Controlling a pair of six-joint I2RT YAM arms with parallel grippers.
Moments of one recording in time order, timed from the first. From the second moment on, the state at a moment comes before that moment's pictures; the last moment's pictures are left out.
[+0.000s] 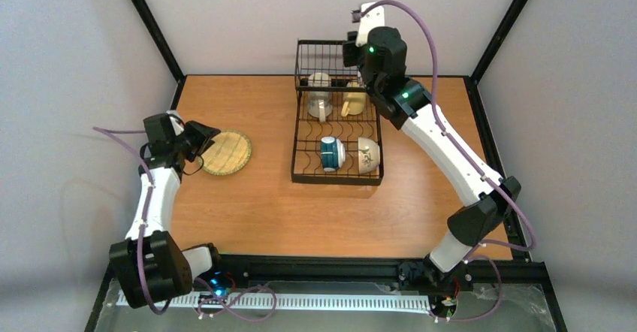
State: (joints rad) left arm 0.28 1.16 0.82 -0.28 0.45 -0.80; right arm 0.62 1.62 1.79 -0.20 0.51 -0.08
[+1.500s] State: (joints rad) left arm 0.48 1.31 0.80 -0.47 0.24 -0.91; right arm 0.80 2.40 2.34 -0.48 -0.25 0.13
